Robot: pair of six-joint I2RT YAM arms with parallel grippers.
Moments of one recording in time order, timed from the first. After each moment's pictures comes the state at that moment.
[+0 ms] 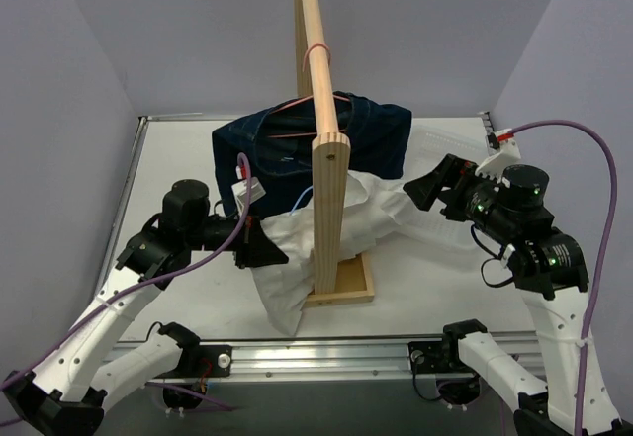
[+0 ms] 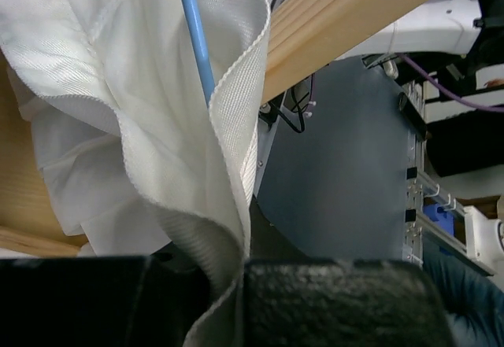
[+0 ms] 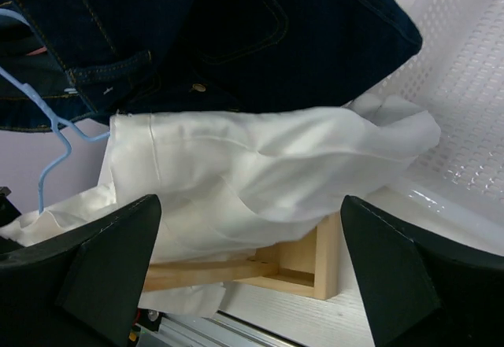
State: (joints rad) left arm -0.52 0.89 0.96 -0.54 0.87 -0.32; right arm 0.20 0.84 1.26 -0.80 -0.24 0.53
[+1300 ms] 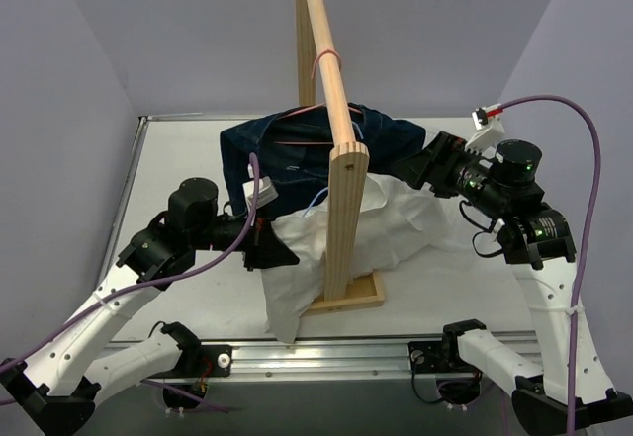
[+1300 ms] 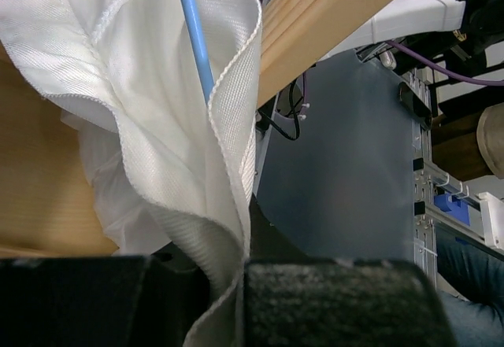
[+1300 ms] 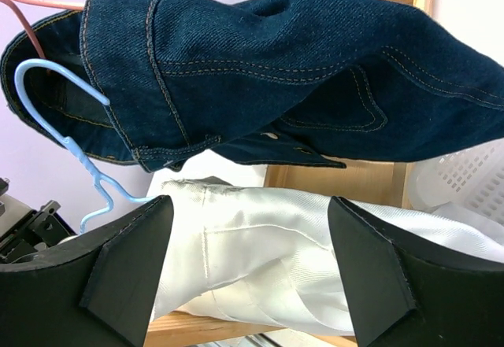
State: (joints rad) left arm -0.68 0.92 1.05 -0.52 0.78 -0.31; right arm 0.20 0.95 1.30 -0.62 -0.41 0.58
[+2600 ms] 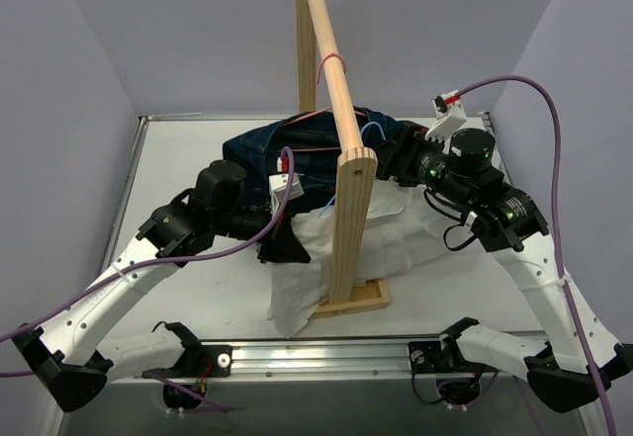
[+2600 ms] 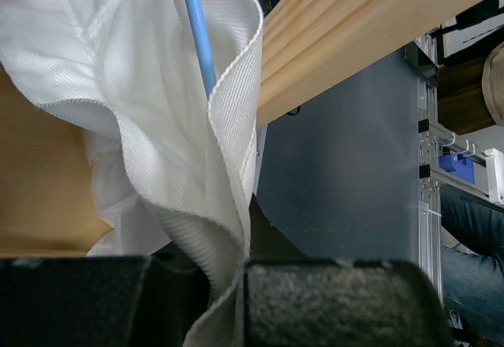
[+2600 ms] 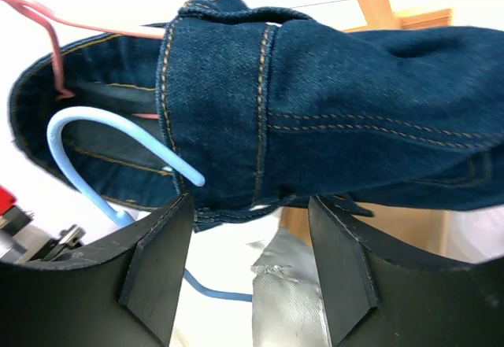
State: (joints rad) left arm -0.74 1.11 1.23 -0.67 0.79 -0.17; right arm 0.51 1.08 1.38 -0.54 -0.13 0.62
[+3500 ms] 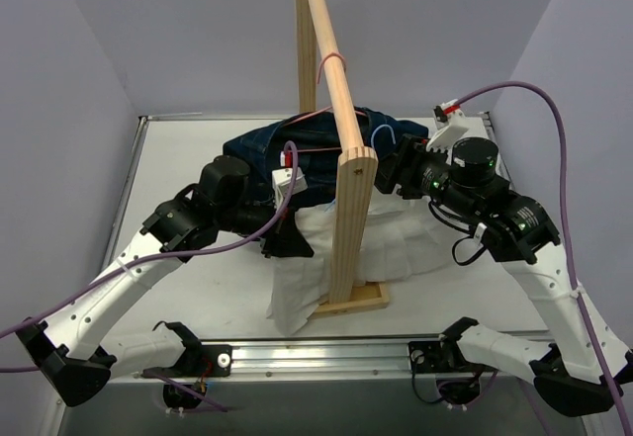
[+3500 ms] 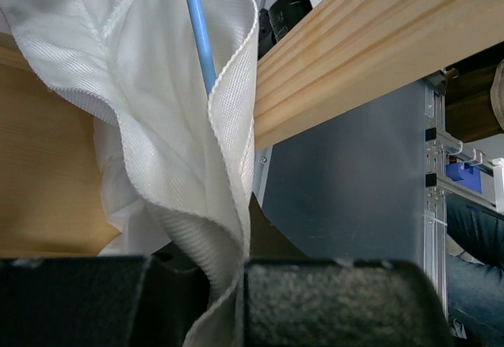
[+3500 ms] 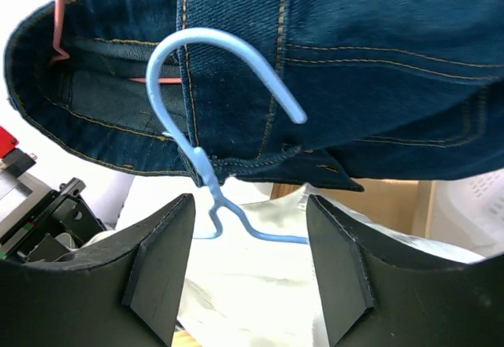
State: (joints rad) left arm -0.74 1.14 1.27 -0.66 0.76 -0.17; right arm 0.57 1.03 1.42 -0.67 -0.06 0.58
